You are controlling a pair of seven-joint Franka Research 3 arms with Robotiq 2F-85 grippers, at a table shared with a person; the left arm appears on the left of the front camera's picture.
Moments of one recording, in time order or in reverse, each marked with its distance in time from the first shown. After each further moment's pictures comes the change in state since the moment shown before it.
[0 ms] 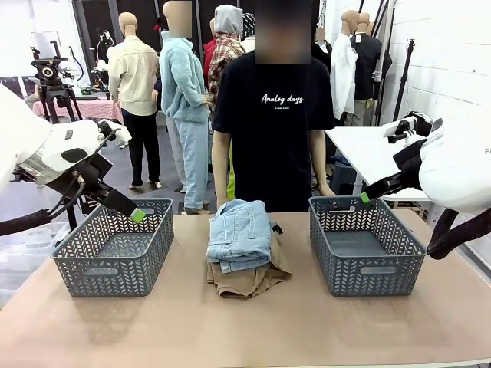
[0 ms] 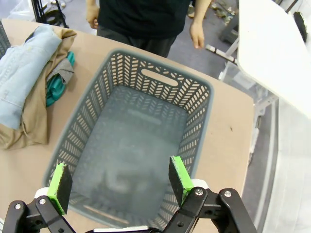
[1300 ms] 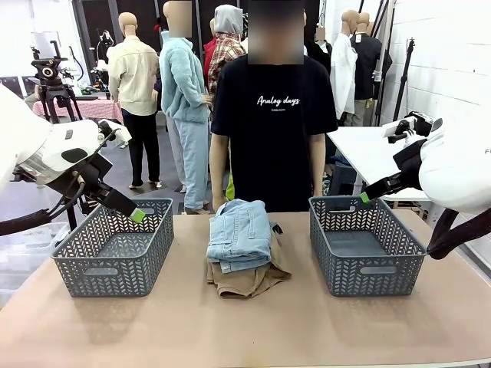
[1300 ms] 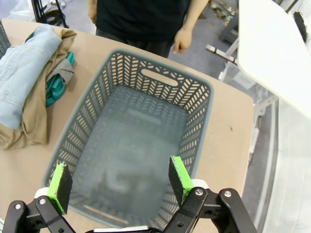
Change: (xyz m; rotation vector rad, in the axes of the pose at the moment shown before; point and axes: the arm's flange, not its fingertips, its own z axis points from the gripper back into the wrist) left arm 0.000 0.000 0.000 0.000 0.000 0.000; right arm 0.000 0.000 0.000 0.000 0.000 0.000
